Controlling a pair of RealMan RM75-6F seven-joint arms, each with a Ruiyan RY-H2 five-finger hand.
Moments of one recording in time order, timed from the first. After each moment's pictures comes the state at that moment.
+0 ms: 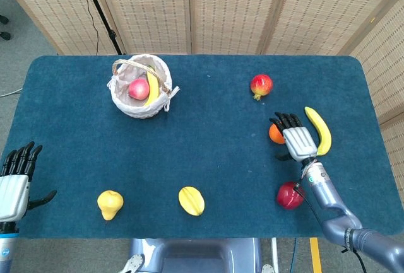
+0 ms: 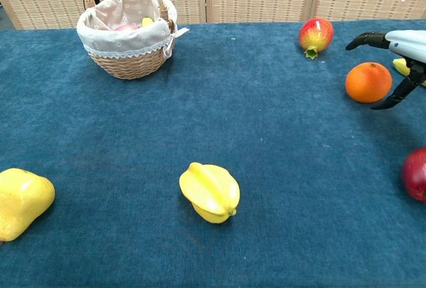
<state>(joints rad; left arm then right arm) -0.06 -1.19 -0.05 -1.71 1.49 1.53 0.16 0.58 -1.52 0.22 -1.12 -1.37 0.92 0.07</state>
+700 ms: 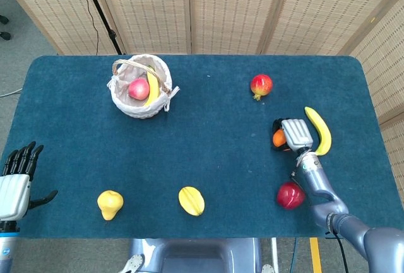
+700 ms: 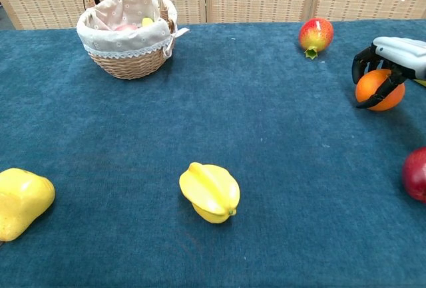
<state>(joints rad) -0.06 -1.19 -0.05 -1.71 1.48 1.52 0.14 0.67 -1.72 0.19 -0.73 -1.37 0.89 0.29</state>
